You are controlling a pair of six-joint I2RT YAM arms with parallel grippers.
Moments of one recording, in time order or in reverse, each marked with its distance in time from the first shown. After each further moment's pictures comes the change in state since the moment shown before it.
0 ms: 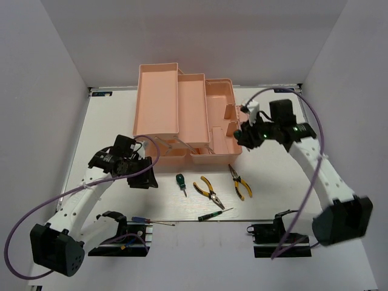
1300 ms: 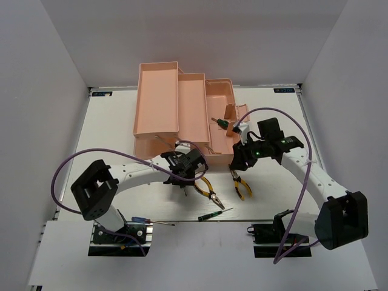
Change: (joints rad) left arm -0.659 0.587 0.185 0.258 -0.764 -0.483; right arm 0.077 0.026 -0.219 0.049 -0.098 0.121
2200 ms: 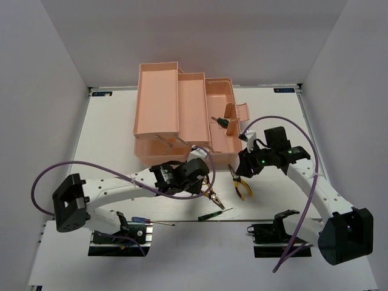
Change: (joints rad) left arm -0.190 -0.188 -0.065 0.190 0.051 0.152; right arm -0.040 -0.134 -0.108 -0.009 0.029 -0.013
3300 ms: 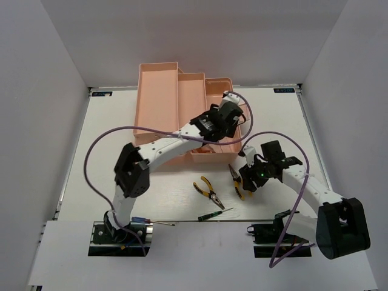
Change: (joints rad) left arm 0.214 0.663 0.953 0.001 -0.171 0.355; right arm -0.019 0.039 -0.222 0.084 0.223 -0.124
